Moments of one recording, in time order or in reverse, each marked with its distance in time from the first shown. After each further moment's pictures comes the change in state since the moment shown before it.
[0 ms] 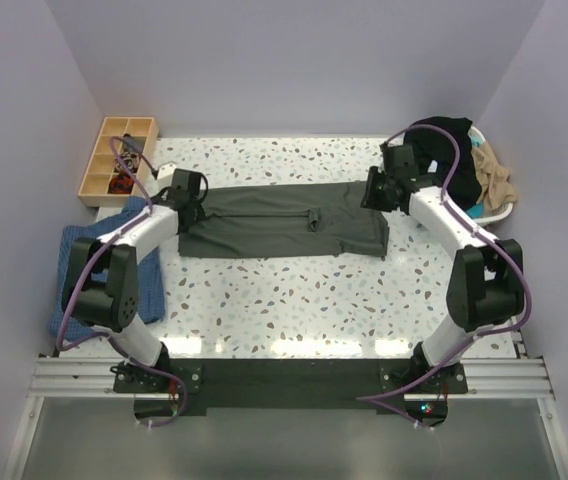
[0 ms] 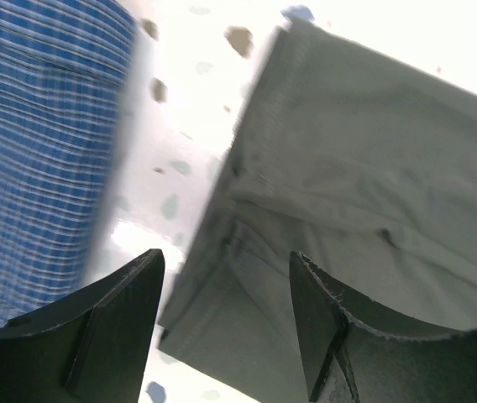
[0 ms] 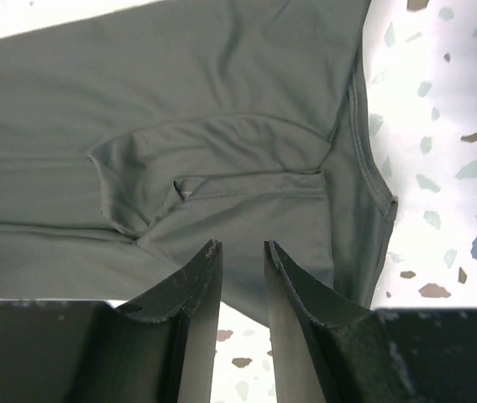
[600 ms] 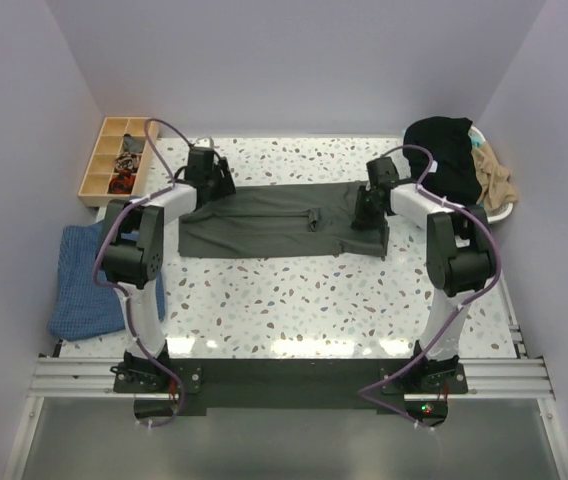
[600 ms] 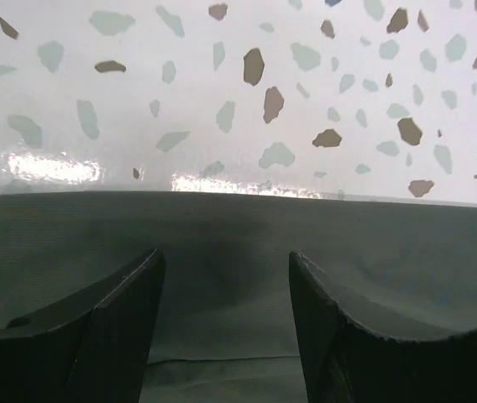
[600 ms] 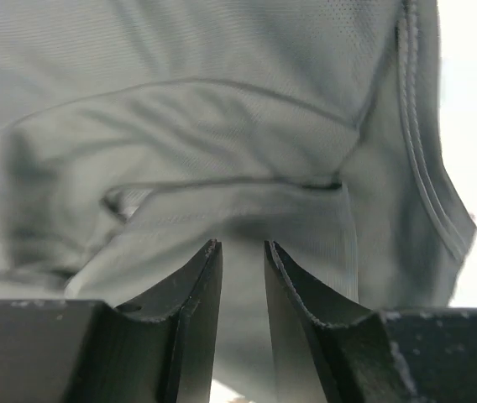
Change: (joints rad) left arm -0.001 0.341 0.277 0.300 0.487 0.122; right arm 0.000 0.244 0.004 0.014 -0.057 0.062
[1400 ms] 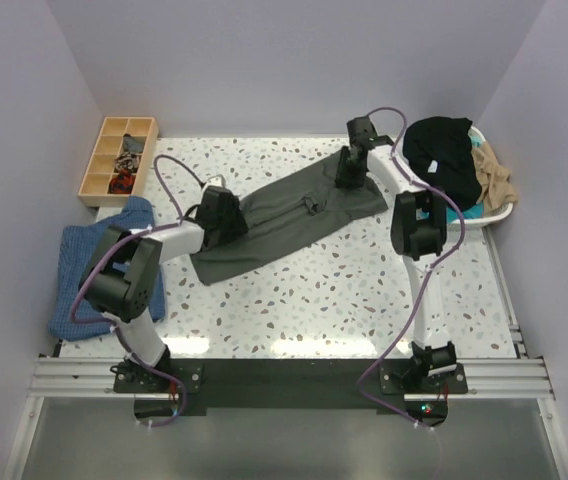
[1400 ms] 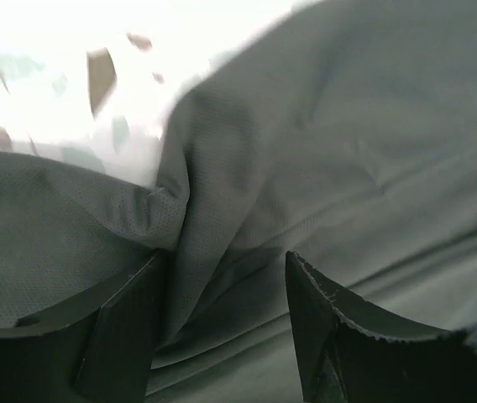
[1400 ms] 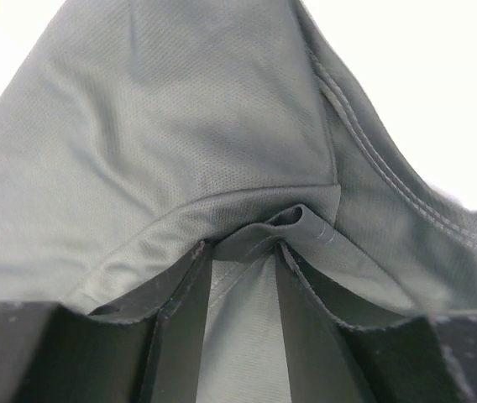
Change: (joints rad) left arm -0.158 -0.215 -0.397 0.055 -0.045 -0.145; right arm 0.020 0.549 0.851 -0.290 0.077 -0.008
